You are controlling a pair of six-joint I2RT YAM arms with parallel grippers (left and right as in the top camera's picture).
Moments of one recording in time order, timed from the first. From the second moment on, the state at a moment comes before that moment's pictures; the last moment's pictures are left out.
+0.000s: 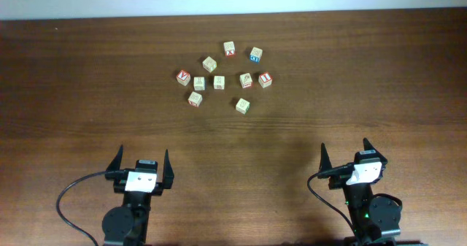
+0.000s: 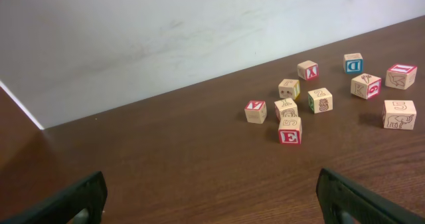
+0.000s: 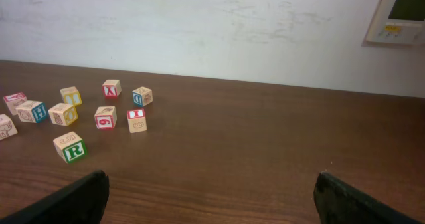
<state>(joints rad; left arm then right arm) -0.11 0.01 0.01 -0.08 -0.09 0.27 0.08 0.01 0.01 -0.08 0.00 -0.05</state>
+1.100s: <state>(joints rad) -0.11 0.01 0.01 -0.08 -0.09 0.27 0.08 0.01 0.01 -0.08 0.00 -0.05</state>
